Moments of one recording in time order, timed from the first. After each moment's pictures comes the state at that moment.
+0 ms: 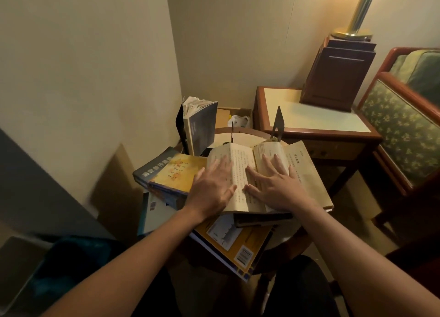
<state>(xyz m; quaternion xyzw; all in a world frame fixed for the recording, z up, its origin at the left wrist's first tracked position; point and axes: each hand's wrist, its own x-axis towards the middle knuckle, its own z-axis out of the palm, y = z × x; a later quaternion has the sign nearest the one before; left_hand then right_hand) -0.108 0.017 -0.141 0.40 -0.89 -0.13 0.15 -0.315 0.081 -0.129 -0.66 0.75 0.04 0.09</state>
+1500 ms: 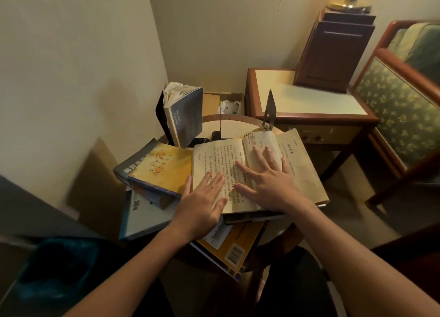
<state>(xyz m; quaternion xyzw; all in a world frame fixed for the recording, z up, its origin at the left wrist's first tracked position) -0.102 0.036 -0.172 0.38 -0.91 -0.15 0.06 -0.319 0.082 -0.145 -0.65 0.75 0.04 0.08</state>
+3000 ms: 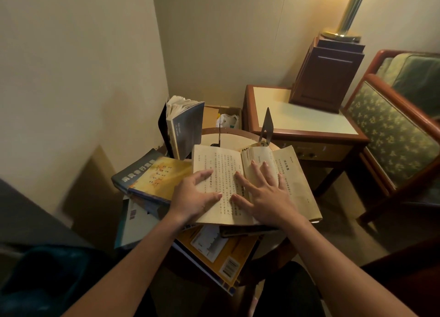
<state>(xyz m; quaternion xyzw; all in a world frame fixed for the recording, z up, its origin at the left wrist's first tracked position) -0.111 0.009 -0.135 0.49 -0.69 -0.47 0.27 -0.314 0.086 -0.139 -0.65 0.76 0.02 0.09</state>
